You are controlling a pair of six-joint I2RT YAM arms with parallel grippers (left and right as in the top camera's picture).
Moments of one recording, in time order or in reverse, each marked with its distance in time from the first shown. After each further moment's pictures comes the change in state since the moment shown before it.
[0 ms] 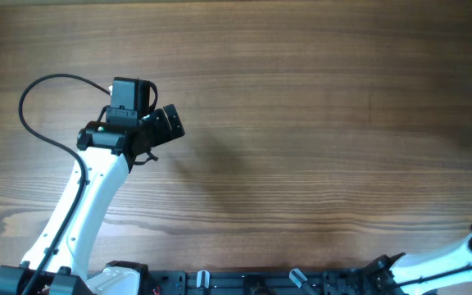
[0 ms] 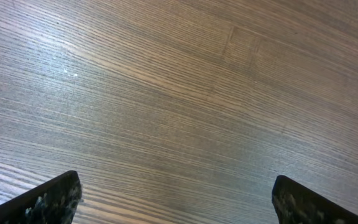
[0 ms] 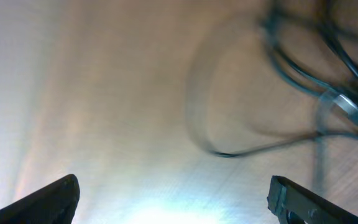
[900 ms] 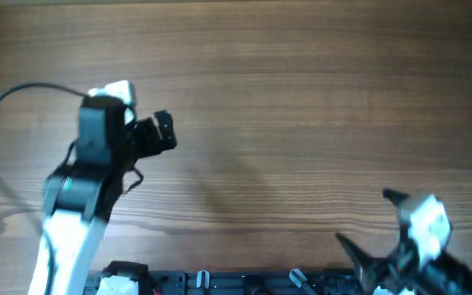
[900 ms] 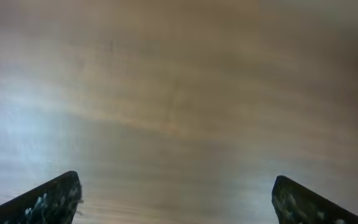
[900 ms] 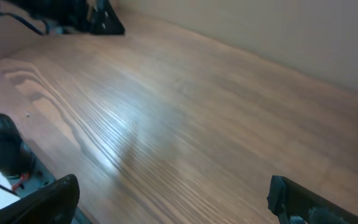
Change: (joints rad) left arm 0.000 -0.385 -0.002 -0.039 0.053 0.122; right arm 0.850 -1.390 0.007 -0.999 -0.162 -0.745
